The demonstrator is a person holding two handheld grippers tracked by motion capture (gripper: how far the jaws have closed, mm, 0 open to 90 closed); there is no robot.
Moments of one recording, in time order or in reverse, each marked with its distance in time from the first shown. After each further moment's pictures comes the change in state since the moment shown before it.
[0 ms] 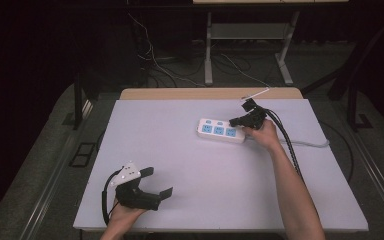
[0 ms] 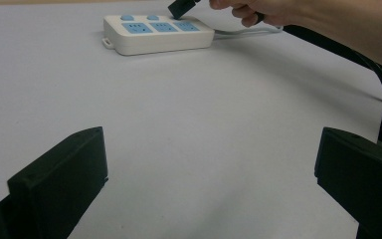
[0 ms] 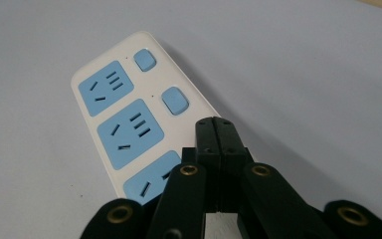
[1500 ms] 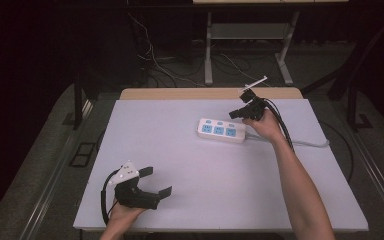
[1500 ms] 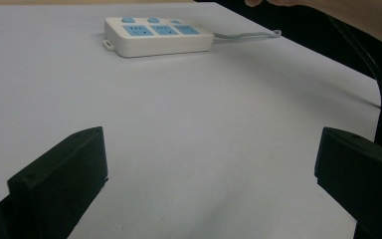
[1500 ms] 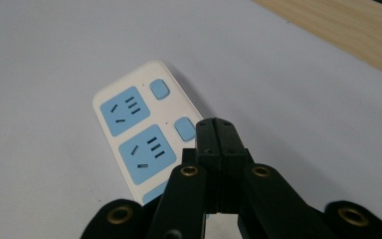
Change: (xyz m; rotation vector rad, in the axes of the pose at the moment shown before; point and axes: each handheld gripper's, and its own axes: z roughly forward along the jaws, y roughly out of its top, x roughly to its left) left arm 0.003 0.000 -0.001 -0.013 -0.007 -0.021; right arm 0.014 0.033 -0.022 0.034 -0.035 -0.069
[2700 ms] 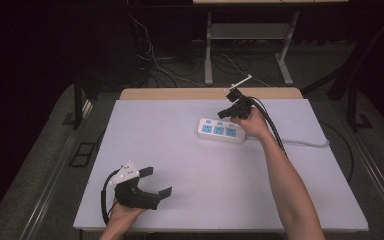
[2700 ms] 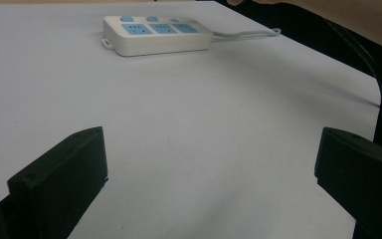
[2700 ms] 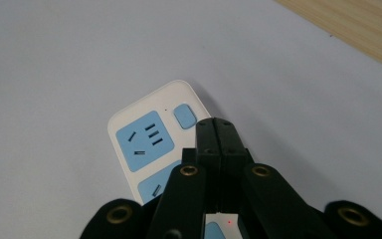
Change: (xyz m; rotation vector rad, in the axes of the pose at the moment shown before) left arm 0.000 0.000 0.000 0.004 -0.003 0.003; right arm 0.016 0.021 0.029 0.036 0.030 -0.024
